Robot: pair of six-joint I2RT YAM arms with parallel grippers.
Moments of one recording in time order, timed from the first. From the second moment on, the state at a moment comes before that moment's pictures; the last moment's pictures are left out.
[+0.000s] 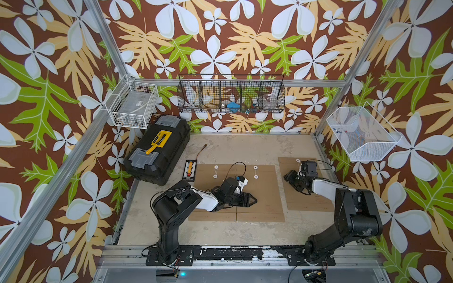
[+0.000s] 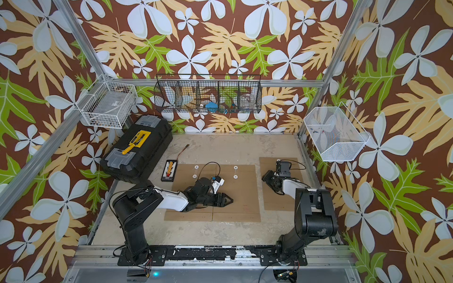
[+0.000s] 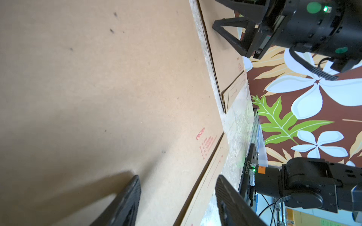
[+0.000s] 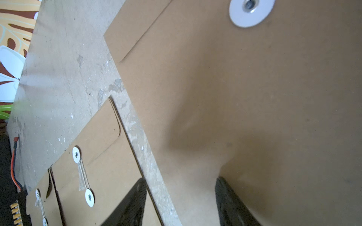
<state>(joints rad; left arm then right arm) -0.81 1.88 0.78 0.45 0.47 -0.78 -0.06 1.59 0.74 -0.11 -0.20 0.68</state>
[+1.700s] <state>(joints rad) -0.21 1.40 0.18 1.11 -0.53 -0.04 -0.01 1.39 0.11 1.11 0.27 0.06</state>
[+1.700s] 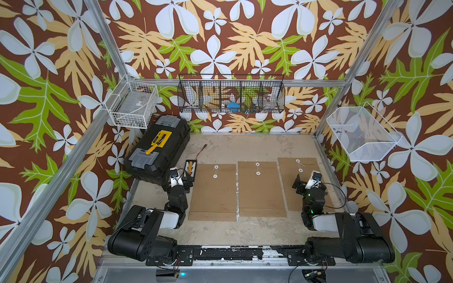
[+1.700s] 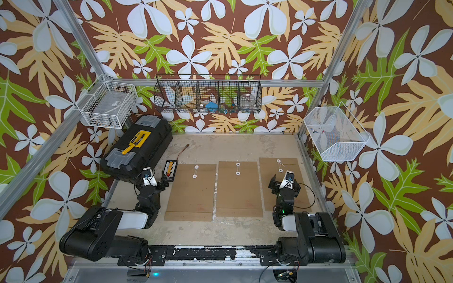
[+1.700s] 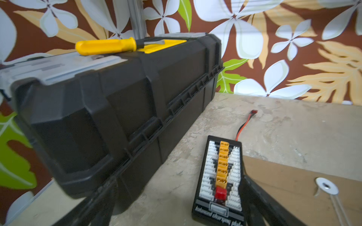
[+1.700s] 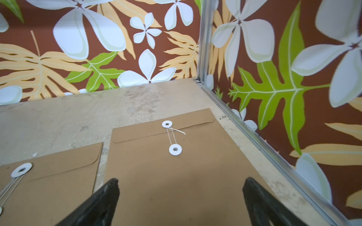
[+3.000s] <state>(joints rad) -0.11 1.45 0.14 1.21 -0.37 -0.14 0.00 1.47 0.16 1.17 0.12 0.00</state>
